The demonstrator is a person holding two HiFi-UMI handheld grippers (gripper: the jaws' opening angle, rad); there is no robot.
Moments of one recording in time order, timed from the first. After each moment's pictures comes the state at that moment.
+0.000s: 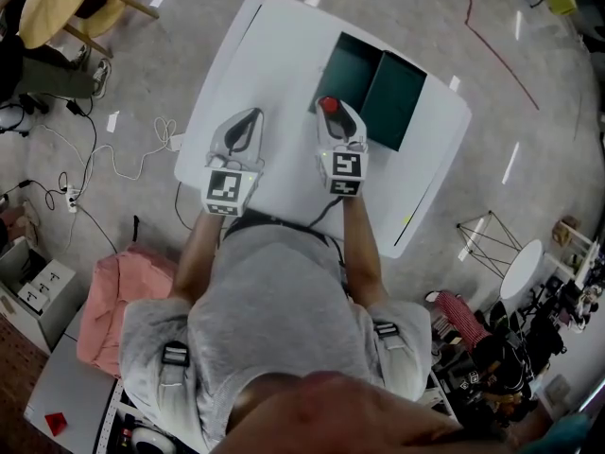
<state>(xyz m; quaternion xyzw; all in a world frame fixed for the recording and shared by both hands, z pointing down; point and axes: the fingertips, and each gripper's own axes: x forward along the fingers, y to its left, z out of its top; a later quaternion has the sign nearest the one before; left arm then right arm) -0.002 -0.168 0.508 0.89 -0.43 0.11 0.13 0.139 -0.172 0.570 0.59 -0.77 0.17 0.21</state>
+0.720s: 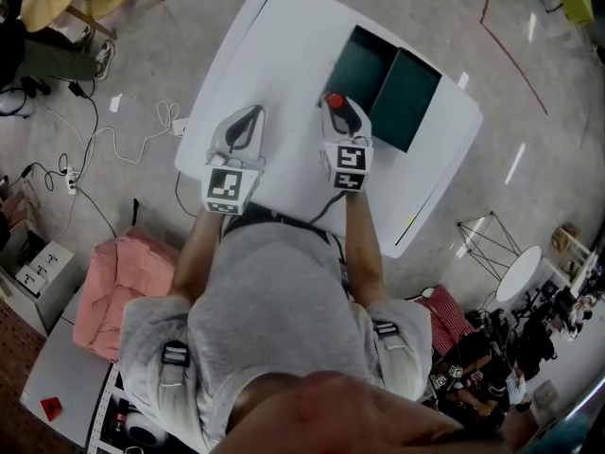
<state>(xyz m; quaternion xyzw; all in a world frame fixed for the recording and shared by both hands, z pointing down) -0.014 -0.167 0.533 0.87 -0.45 0.13 0.14 0.138 -0.175 0.609 0.57 -0.76 0.20 0.23</state>
